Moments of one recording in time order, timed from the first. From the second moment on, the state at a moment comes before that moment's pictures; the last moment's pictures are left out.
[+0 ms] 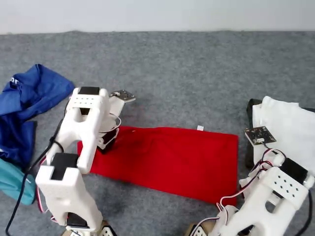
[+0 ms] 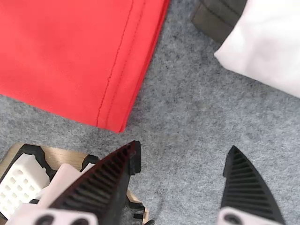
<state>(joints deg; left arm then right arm) 0.0 18.2 9.2 93.6 -27.5 35.9 -44.2 56.0 85.1 48.1</state>
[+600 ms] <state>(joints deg) 0.0 -21.5 24.8 99.3 -27.3 29.6 -44.2 55.9 85.2 45.9</state>
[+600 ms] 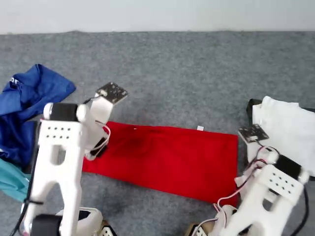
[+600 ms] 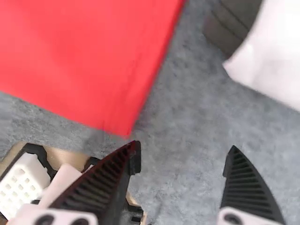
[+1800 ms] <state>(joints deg) -26.9 -26.8 31.0 94.5 -17.8 -33.3 46.1 -53.7 100.5 12.4</state>
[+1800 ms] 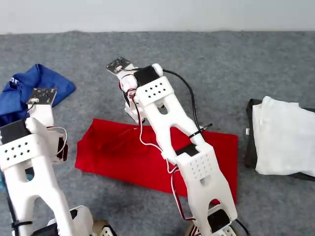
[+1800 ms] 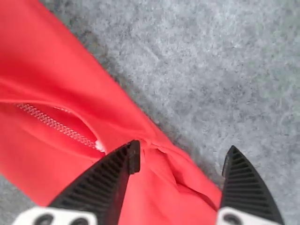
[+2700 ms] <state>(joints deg) -26.9 -26.8 31.0 94.5 -17.8 -36.7 53.5 -53.7 100.3 12.8</state>
